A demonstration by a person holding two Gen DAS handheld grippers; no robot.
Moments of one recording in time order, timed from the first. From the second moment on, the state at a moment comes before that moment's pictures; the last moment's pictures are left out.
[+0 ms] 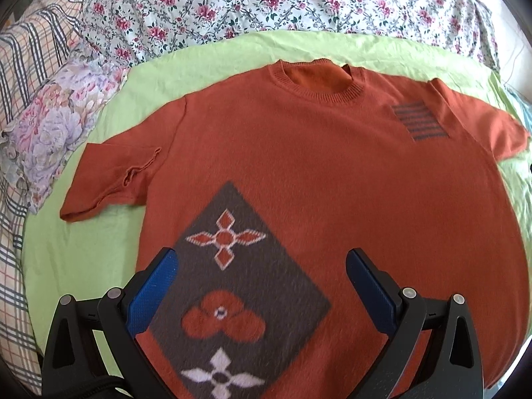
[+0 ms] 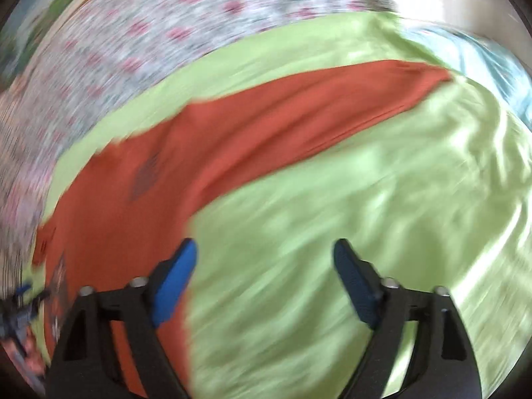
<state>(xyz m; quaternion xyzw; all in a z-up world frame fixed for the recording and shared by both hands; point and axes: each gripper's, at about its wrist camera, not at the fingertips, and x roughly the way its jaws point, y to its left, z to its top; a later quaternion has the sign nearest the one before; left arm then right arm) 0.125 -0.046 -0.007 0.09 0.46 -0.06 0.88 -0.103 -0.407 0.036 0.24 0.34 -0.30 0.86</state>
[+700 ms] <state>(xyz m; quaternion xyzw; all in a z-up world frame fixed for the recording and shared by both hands) 0.158 -0.070 -0.045 0.11 0.50 -0.06 0.86 -0.125 -0.681 0.046 0.38 0.23 -0.46 0.77</state>
